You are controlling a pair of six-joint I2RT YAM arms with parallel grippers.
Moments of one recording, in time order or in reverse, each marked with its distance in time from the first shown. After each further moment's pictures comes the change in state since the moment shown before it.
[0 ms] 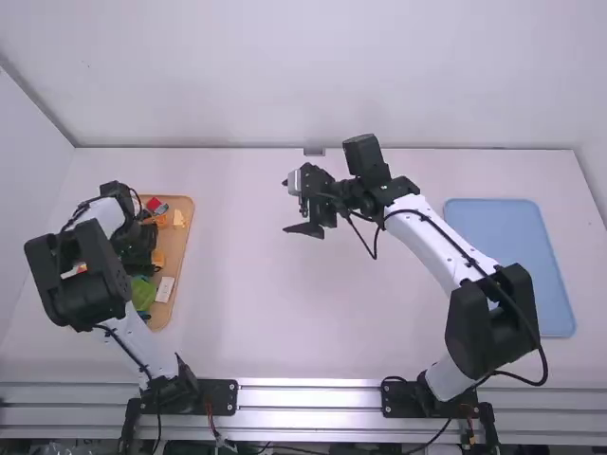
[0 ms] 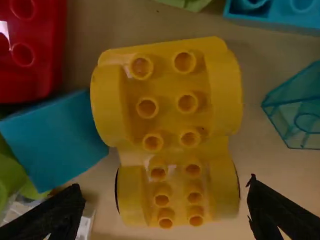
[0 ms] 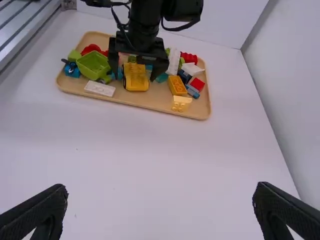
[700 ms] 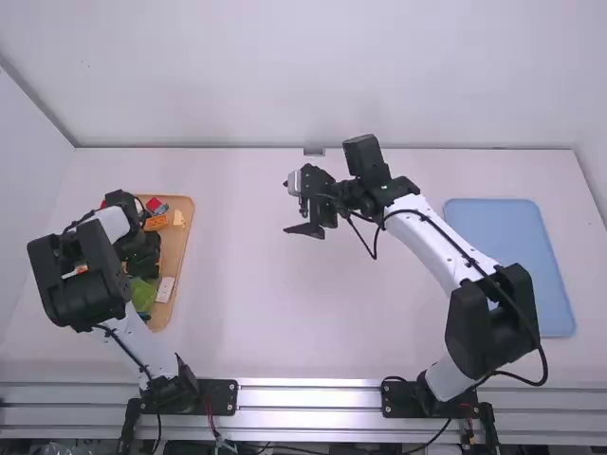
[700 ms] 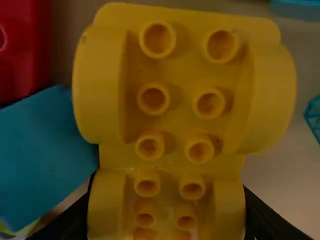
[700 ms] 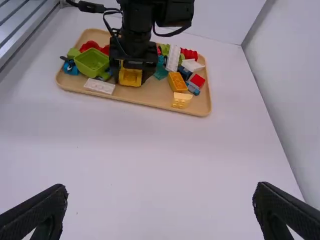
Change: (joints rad) left arm 0.000 0.000 -0.088 0.114 -0.005 0.028; right arm 0.000 0.000 0.000 -0.017 0.006 0.002
